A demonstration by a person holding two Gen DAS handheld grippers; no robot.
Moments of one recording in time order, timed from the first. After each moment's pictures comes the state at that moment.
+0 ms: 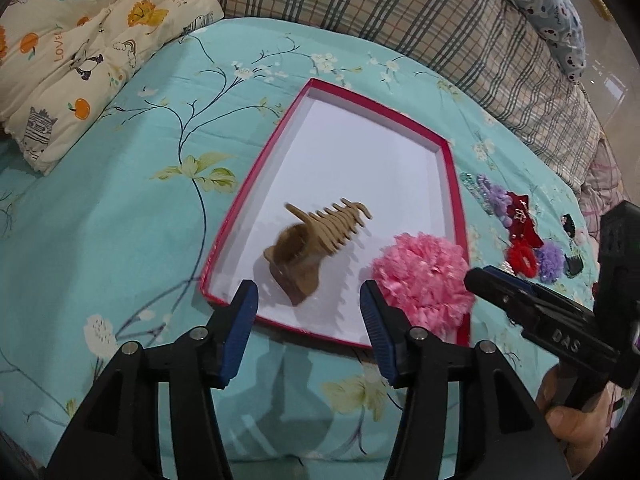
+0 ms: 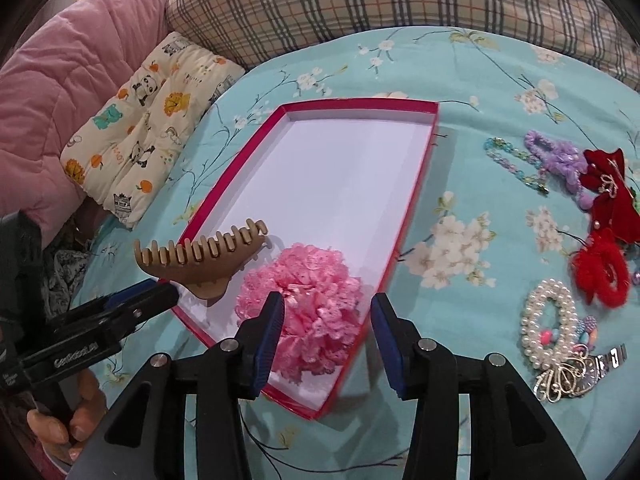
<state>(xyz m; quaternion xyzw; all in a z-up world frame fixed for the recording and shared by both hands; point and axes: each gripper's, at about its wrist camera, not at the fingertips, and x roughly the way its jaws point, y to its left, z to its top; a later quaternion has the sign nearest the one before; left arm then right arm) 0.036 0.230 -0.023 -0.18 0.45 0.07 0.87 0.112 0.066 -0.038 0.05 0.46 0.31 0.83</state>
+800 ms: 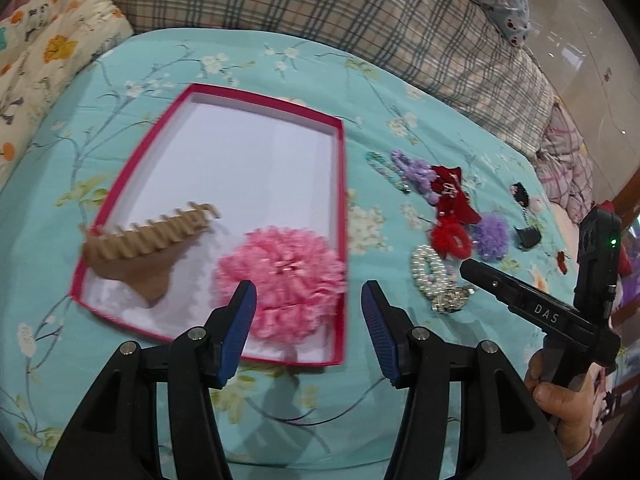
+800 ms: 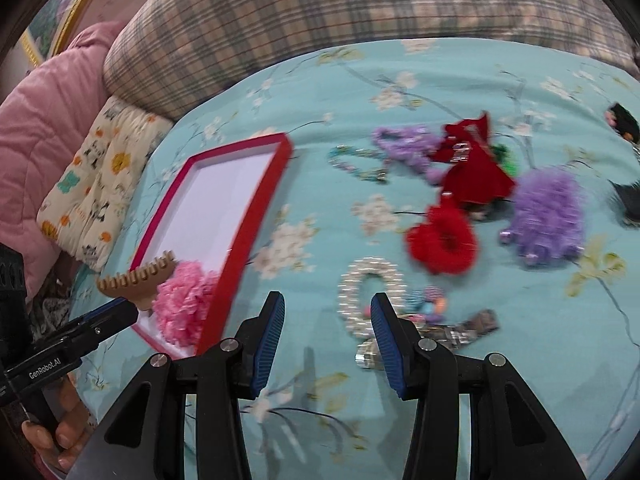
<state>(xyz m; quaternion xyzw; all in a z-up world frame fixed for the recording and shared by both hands) 0.068 0.137 -0.004 -0.16 0.45 -0.02 0.88 0.118 -0.066 -0.039 0.11 0.46 0.22 0.85</state>
